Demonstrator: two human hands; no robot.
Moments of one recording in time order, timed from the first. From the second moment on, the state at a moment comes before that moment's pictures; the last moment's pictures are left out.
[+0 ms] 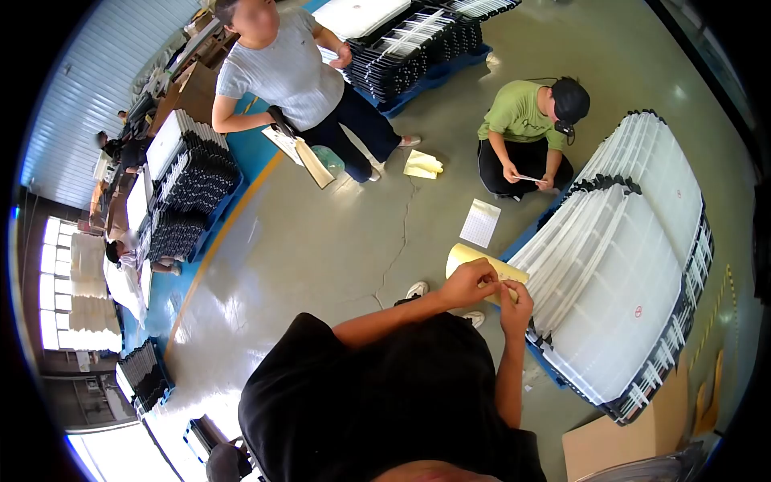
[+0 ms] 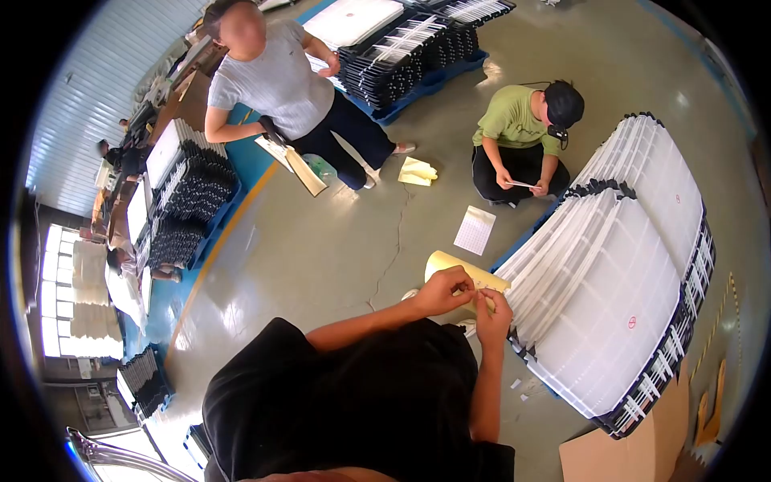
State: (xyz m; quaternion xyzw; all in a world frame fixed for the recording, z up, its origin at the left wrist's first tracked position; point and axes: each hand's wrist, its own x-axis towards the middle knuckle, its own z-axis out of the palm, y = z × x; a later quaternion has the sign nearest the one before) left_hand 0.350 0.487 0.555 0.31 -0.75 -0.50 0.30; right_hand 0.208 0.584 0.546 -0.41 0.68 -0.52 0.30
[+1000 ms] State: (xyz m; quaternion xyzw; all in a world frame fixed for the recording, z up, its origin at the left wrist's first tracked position) left_hand 0.300 0.470 0.513 0.43 -0.69 -0.49 0.32; right_hand -0.048 0.707 0.467 -0.28 0.83 -0.48 -0.02
